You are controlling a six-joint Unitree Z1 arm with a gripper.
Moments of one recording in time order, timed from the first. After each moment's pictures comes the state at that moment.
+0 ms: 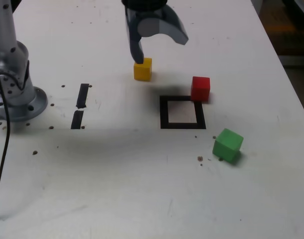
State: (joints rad) arm 0.10 1.70 -1.29 1.09 0.08 0.02
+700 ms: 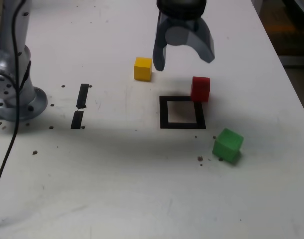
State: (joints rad) arm 0.00 1.96 -1.61 1.32 0.06 0.15
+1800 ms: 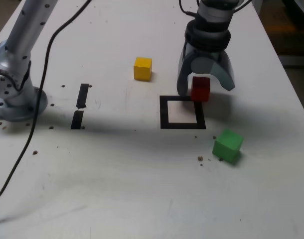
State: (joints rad) arm 0.01 2.17 -1.71 1.23 0.00 0.19
